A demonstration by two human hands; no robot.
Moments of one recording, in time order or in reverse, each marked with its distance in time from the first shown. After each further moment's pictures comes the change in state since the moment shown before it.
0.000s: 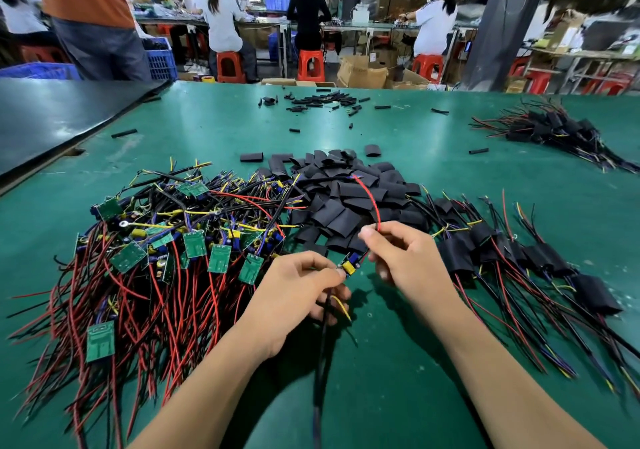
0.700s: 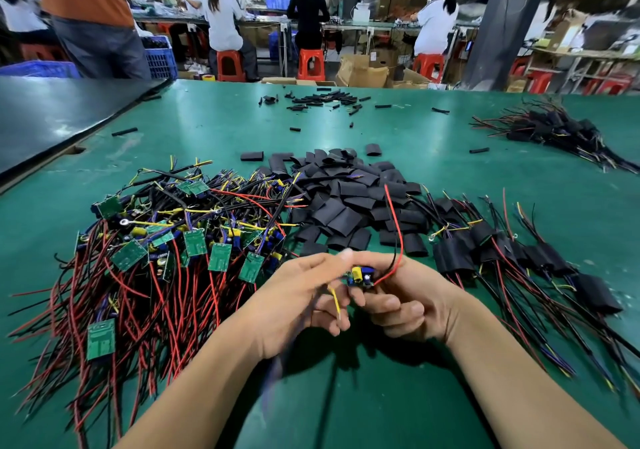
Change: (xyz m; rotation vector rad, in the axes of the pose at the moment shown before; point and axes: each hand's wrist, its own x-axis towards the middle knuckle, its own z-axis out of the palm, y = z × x) left_hand 0.000 0.000 -0.002 -0.192 -0.298 -0.058; right_hand -0.007 -0.021 -0.010 0.466 -0.914 0.835
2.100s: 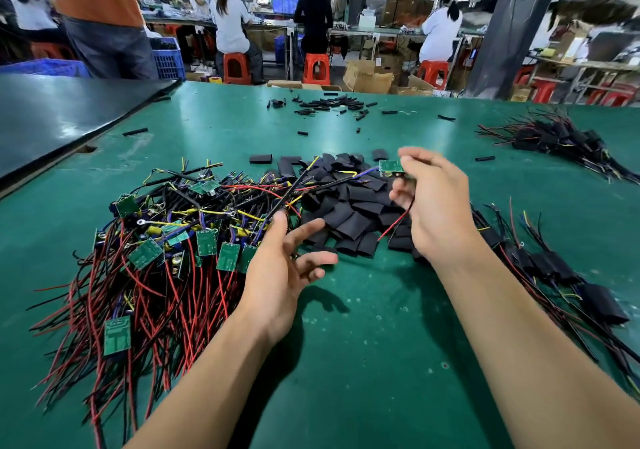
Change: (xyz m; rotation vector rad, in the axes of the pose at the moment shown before) left_hand 0.008 0.013 -0.011 -0.311 0.421 0.258; right_hand 0.010 -0.080 0.022 0.088 0.977 -1.020
